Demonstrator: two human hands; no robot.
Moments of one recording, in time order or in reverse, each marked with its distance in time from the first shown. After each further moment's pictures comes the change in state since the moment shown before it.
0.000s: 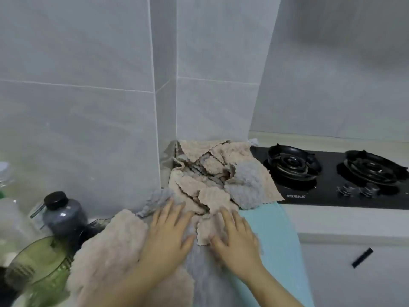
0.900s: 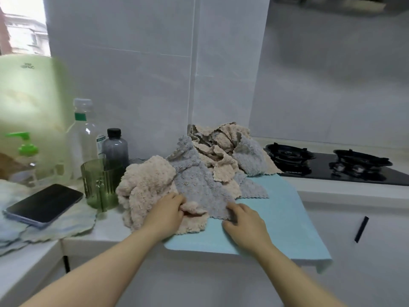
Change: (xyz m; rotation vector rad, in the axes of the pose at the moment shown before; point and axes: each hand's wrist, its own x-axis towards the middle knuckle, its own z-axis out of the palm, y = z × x) left_hand -0.135 0.000 -0.010 -0.237 -0.213 -0.220; right_hand -0.102 0.039 0.102 -0.123 0.248 -0.150
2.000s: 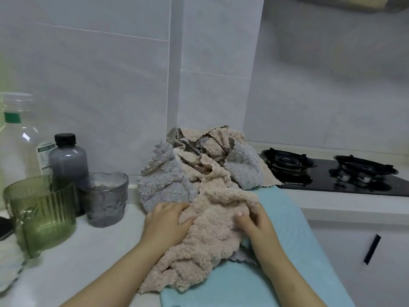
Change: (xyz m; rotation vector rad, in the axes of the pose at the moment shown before) left_hand 0.079 0.023 0.039 0.017 0.031 -0.035; right_hand 0.059 0.042 -0.006 1.005 0.127 0.002
